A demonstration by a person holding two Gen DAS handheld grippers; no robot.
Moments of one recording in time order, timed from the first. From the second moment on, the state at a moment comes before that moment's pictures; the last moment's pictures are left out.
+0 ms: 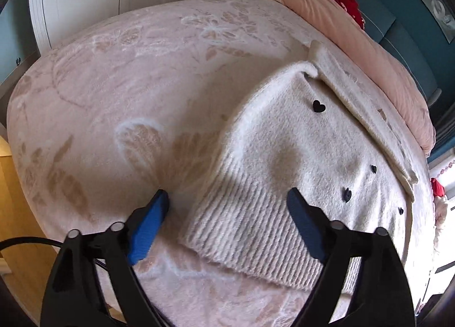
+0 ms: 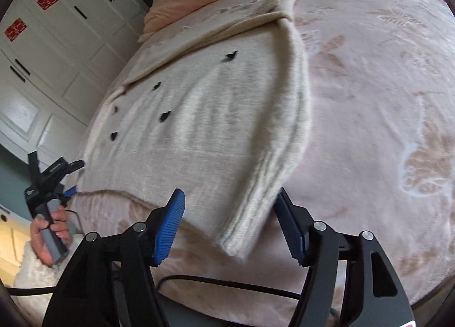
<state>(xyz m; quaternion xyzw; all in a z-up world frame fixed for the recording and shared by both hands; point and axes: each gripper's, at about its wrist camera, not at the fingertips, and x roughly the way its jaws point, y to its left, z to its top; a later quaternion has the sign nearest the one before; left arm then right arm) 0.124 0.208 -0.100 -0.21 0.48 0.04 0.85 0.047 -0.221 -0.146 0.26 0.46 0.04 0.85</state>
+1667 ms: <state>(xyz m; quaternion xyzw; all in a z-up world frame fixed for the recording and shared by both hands) 0.141 0.070 0.060 -0.14 0.38 -0.09 0.91 0.088 -0.358 -0.014 0.24 0.31 -0.02 0.92</state>
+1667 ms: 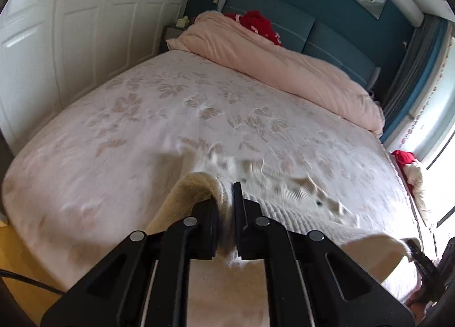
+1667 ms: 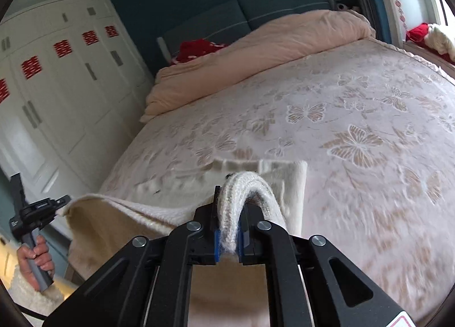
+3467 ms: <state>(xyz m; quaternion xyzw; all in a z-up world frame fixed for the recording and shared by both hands) 0.269 0.055 -0.077 -0.07 0.49 0.00 0.87 0.156 -0.382 -0.102 0.22 0.39 -0.11 0.89</state>
